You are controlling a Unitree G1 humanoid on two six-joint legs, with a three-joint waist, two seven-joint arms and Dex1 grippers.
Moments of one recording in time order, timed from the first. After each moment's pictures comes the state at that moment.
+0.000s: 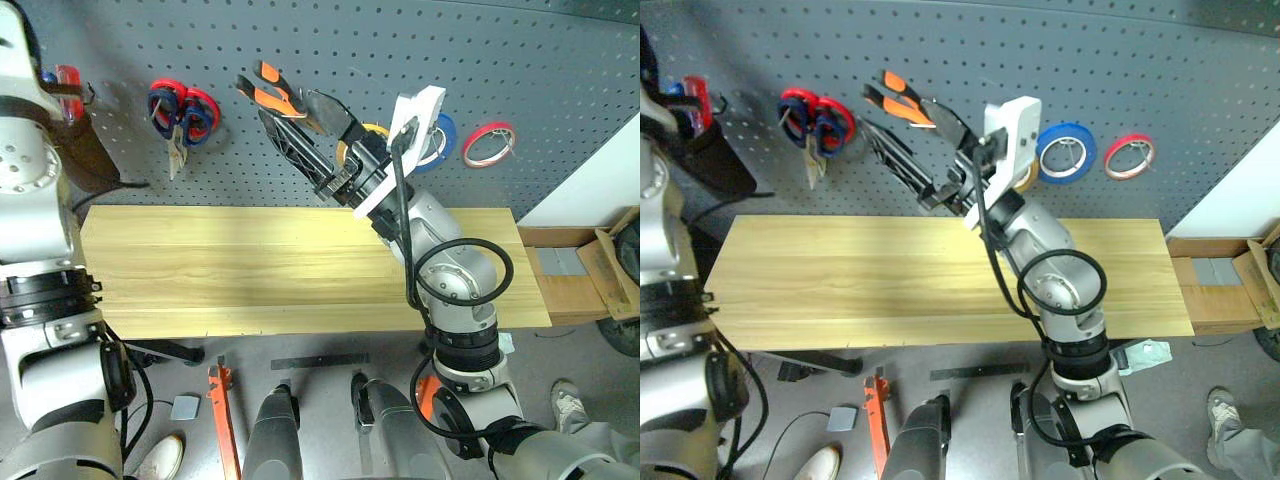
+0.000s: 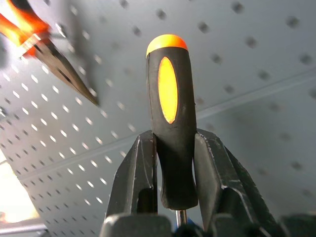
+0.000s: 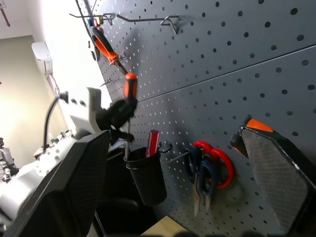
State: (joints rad) left arm -0.90 0.80 0.32 0.28 0.05 0.13 0.00; right arm -0.76 0.10 0.08 -0.26 0.57 0.48 0.35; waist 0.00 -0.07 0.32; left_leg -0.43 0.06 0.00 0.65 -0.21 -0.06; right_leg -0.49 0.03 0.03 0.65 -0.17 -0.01
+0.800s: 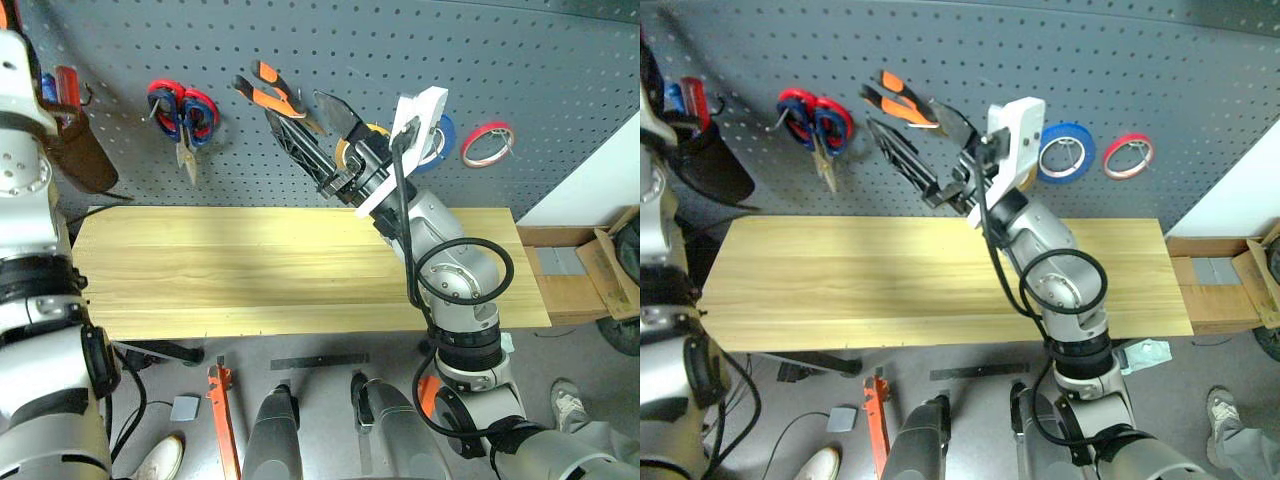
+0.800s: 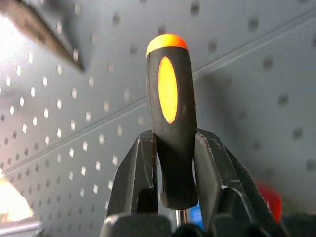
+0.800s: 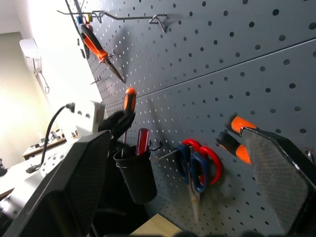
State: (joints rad) left arm -0.86 0.83 0.32 0.54 0.03 -0.05 -0.03; right arm -0.76 0.08 0.09 -0.26 0.57 0.48 0.33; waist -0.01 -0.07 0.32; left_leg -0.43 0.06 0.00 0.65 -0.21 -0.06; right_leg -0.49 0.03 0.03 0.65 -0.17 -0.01
